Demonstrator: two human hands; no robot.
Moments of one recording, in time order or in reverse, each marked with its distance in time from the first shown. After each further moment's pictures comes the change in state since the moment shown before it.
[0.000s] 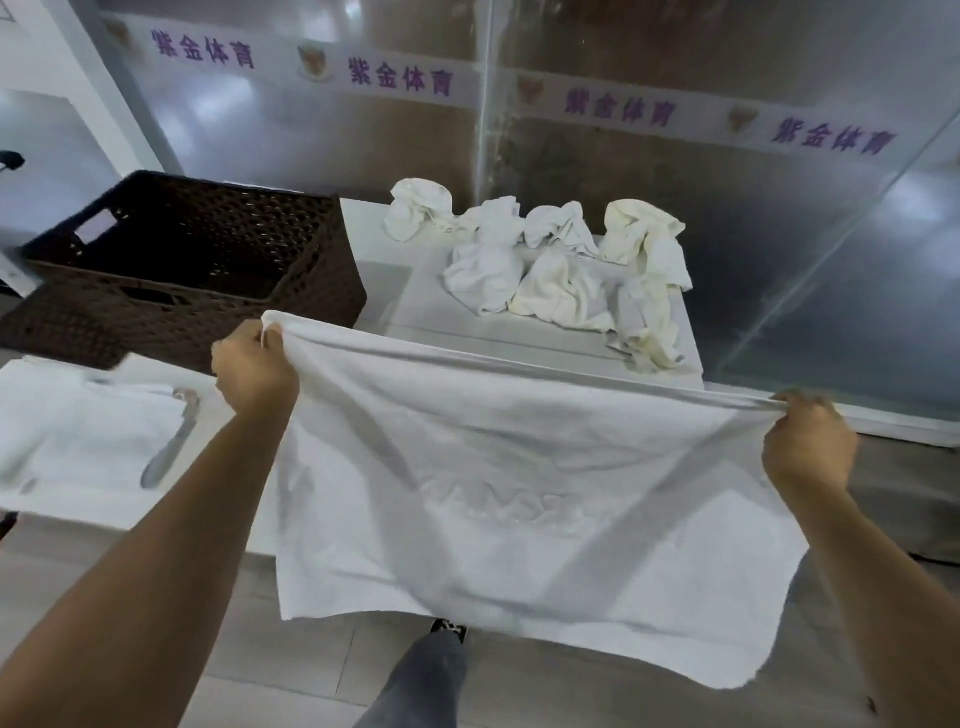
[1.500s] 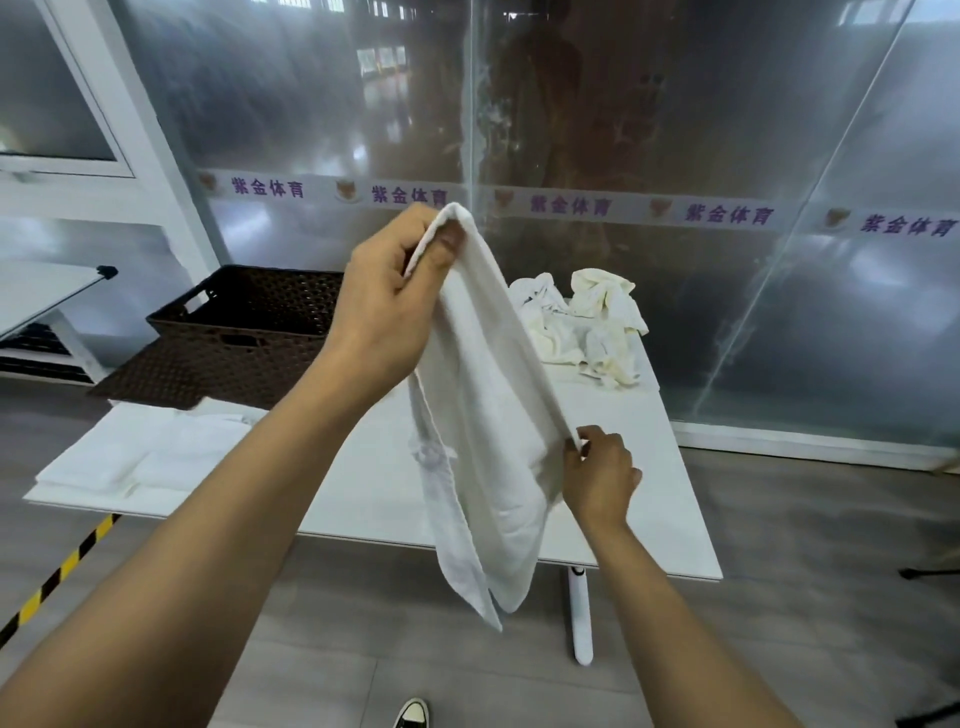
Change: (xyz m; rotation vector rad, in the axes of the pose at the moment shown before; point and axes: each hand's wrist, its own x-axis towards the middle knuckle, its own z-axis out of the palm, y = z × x) left_hand -0.240 0.184 -0.246 -0.544 -0.403 0.890; right_hand -0.240 -0.116 -0.063 0.555 -0.055 0.006
